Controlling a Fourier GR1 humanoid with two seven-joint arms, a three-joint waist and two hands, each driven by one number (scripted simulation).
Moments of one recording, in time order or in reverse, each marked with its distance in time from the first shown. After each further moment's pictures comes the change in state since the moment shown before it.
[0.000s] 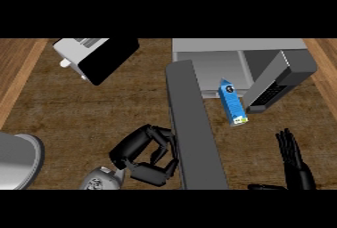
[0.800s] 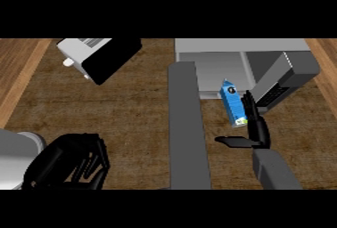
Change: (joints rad) left arm 0.234 0.001 0.371 -0.427 0.308 -0.240 0.239; right arm -0.553 0.070 -0.081 0.613 0.064 -0.152 -0.062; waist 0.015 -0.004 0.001
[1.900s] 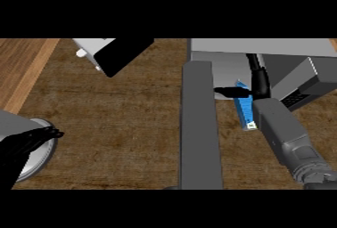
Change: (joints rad) left arm 0.050 0.051 0.356 -0.012 0.163 -0.138 -0.057; right arm -0.476 -0.113 -0.060 0.336 0.075 -0.298 0.080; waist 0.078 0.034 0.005
